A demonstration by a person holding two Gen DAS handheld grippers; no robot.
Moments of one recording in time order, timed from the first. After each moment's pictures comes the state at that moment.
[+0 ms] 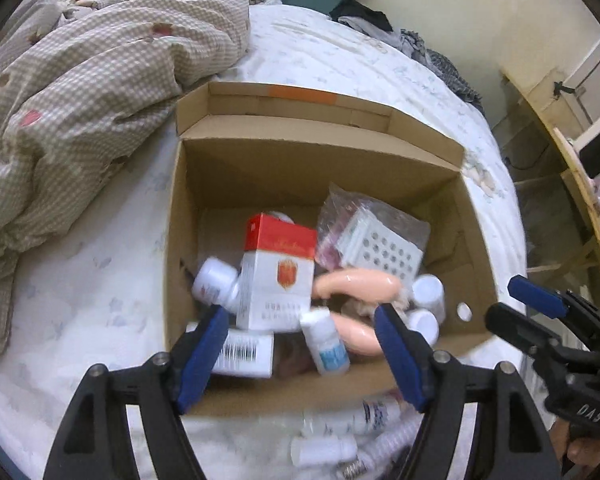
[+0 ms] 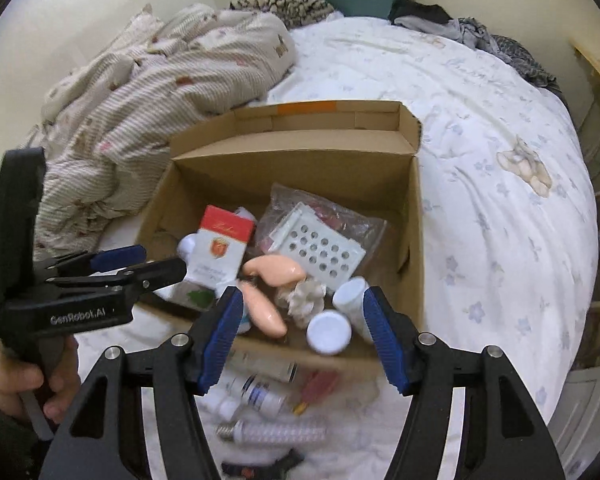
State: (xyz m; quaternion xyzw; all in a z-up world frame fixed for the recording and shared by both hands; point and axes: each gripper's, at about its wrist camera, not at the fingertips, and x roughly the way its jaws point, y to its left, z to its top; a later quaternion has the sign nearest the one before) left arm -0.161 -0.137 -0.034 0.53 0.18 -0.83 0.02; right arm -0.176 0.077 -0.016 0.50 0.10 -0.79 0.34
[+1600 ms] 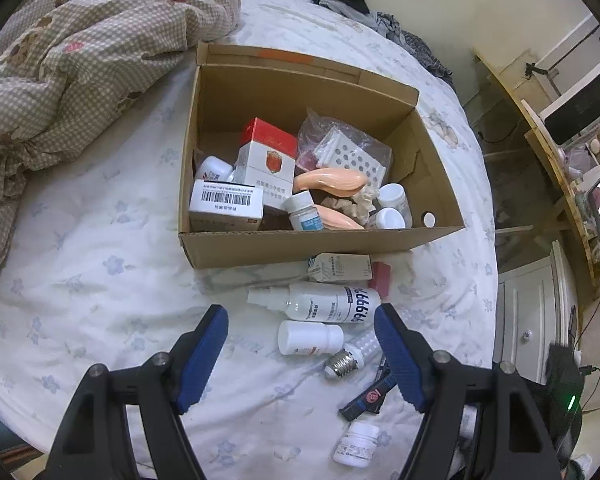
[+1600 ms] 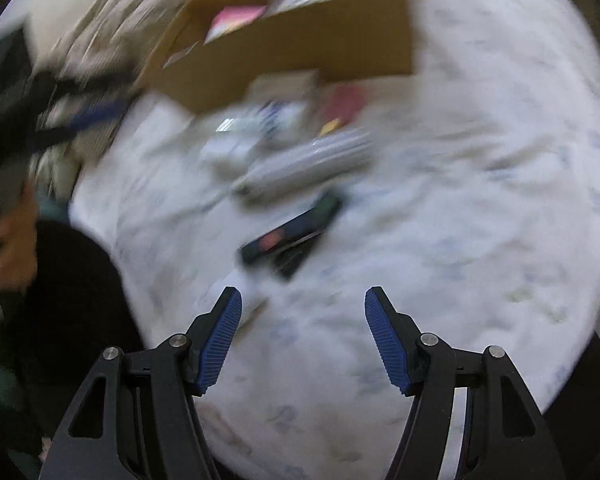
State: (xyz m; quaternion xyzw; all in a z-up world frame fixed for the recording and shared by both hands) left arm -0.072 -0.119 -0.037 0.55 0.20 -0.81 -0.03; right arm -0.024 0.156 -0.115 0.65 0.05 -0.67 0.34
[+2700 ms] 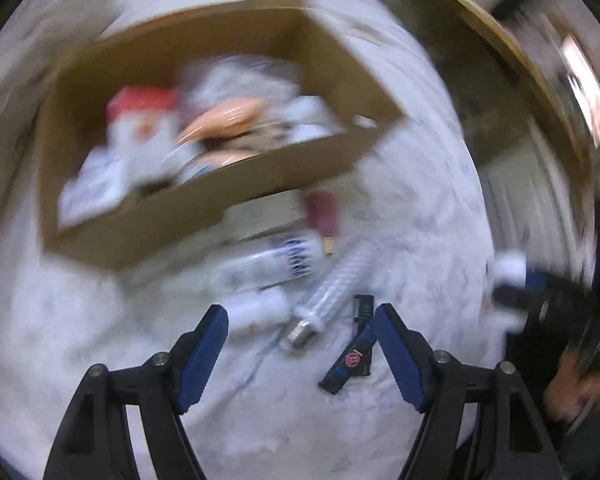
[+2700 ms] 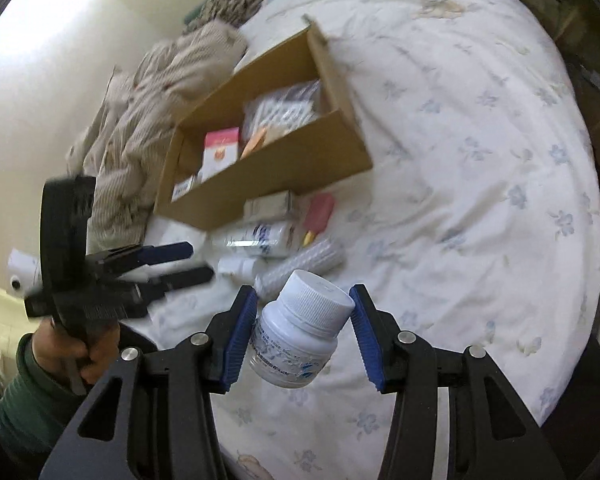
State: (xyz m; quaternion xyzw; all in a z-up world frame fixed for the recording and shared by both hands) left arm -0.088 -0.025 -0.062 0.61 0.02 -0.78 -0.17; right arm -0.079 0.228 -0.060 0.56 -0.10 -0.77 0.29
